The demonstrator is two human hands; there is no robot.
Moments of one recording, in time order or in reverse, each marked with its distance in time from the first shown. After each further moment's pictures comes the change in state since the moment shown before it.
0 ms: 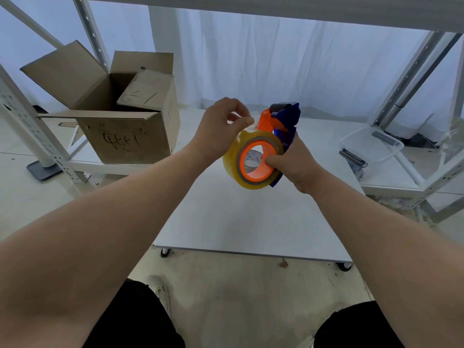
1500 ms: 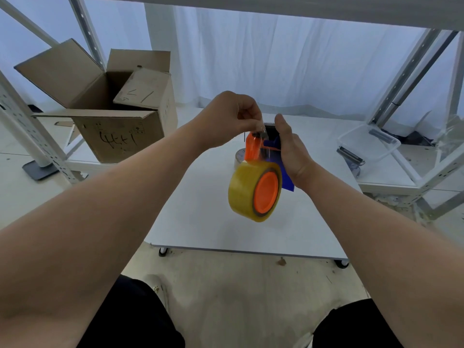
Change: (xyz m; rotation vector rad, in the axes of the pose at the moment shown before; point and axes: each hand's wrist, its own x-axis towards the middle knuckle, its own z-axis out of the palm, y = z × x) left_hand 0.009 0.023 -0.017 0.037 -0.361 0.145; right_hand -0.013 -0.024 0.010 -0.006 0.067 -0.024
